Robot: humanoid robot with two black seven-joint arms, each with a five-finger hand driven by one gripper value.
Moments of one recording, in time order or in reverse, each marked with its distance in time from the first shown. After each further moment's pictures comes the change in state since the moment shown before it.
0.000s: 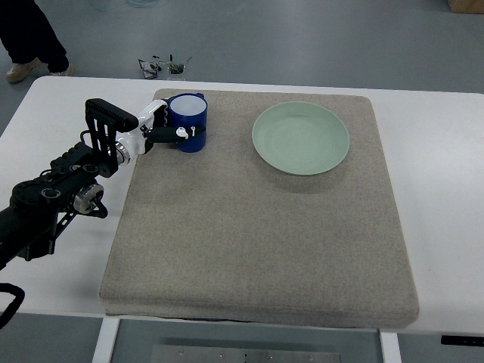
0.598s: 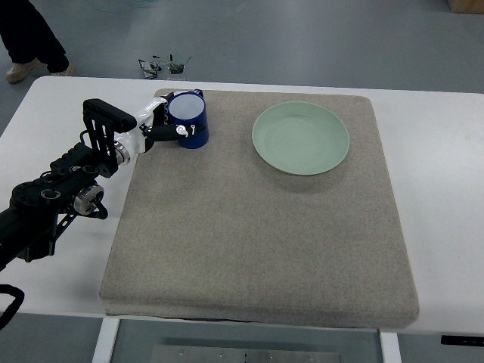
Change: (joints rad) left arm 0.006 0.004 -0.003 -0.004 -0.007 -0.001 -0.043; right arm -0.001 0.000 0.000 0.000 0.000 0.000 0.000
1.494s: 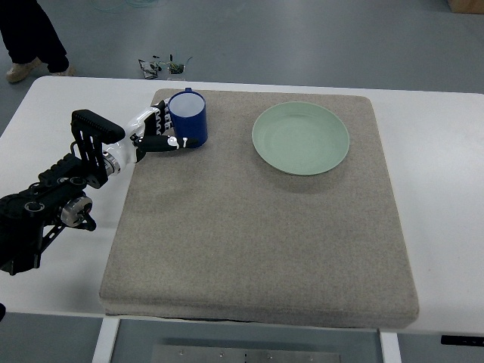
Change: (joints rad) left arm 0.076 0.082 -0.012 -0.109 -0.002 -0.004 -0.005; right arm 0.000 0.000 0.000 0.000 0.000 0.000 0.000
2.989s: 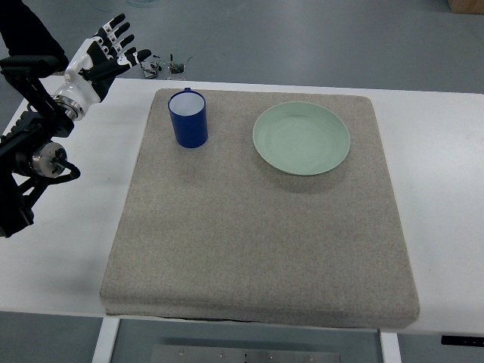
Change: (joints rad) left arm -0.133 0.027 -0.171 0.046 -0.351 0.006 0.047; right arm 0.000 0.000 0.000 0.000 0.000 0.000 0.000
